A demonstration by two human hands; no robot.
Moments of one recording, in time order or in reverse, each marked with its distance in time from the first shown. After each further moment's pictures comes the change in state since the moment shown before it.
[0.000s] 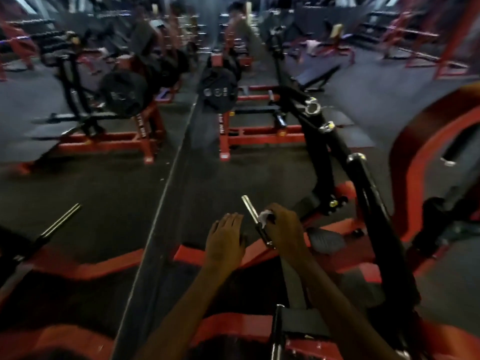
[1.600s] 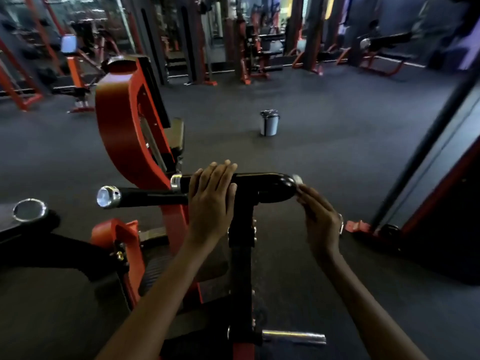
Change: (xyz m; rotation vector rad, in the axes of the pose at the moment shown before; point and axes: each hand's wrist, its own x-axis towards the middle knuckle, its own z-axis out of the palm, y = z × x) left_hand 0.176 0.186 0.028 -0.958 0.044 1.648; right_hand -0.097 -0.025 -0.028 -0.828 1.544 0.589
